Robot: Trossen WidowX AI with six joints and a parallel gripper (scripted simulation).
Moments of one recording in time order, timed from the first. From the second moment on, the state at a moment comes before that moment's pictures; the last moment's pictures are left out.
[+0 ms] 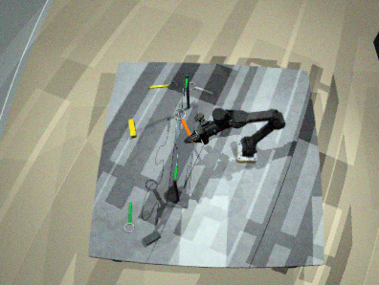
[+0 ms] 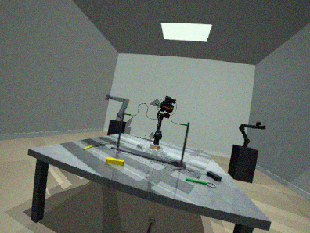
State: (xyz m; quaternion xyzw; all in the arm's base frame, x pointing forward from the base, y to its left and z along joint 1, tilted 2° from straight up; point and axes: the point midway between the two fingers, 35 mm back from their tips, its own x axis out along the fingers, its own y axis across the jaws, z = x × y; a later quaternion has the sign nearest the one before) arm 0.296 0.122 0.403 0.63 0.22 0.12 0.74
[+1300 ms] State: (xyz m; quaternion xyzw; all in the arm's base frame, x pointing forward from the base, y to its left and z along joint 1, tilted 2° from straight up) arm 0.296 0.121 0.397 0.55 0.23 0.10 0.79
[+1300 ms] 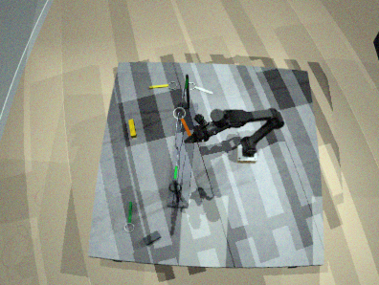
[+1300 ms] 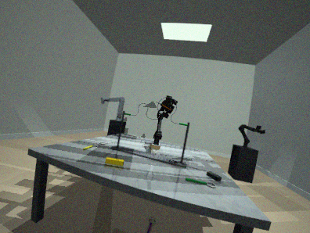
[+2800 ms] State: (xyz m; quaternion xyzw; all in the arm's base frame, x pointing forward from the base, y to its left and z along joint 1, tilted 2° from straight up) arm 0.296 0.116 0.389 0.42 0.24 0.06 0.87
